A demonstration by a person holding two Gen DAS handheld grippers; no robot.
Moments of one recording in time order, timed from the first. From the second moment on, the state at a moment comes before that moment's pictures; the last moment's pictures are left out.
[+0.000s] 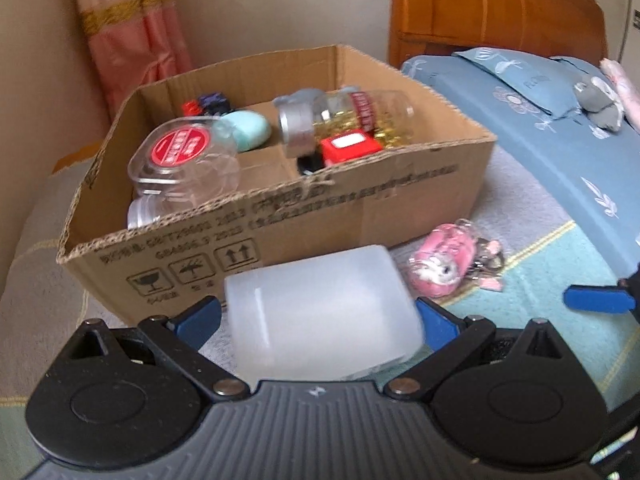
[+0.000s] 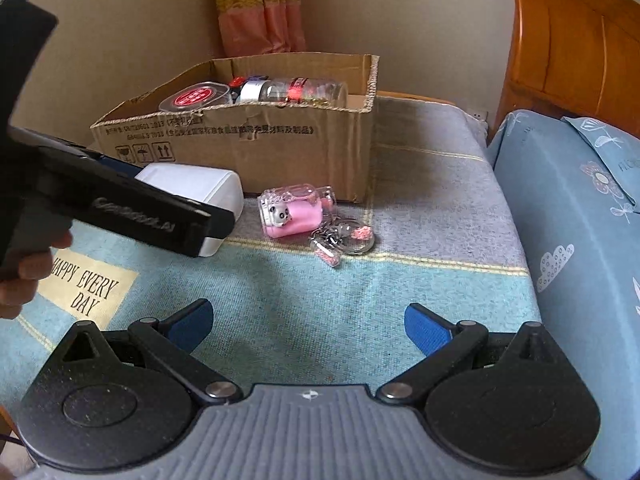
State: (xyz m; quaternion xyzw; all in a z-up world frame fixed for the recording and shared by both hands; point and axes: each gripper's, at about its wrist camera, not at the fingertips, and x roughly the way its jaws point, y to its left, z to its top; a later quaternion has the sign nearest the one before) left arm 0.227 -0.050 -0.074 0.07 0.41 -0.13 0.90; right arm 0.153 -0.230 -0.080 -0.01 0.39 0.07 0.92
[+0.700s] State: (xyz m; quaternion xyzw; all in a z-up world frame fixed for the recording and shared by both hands) left arm 0.212 0.010 -0.078 0.01 0.42 -0.05 0.90; right arm 0.208 -0.211 -0.079 -0.10 0.35 0.14 0.92
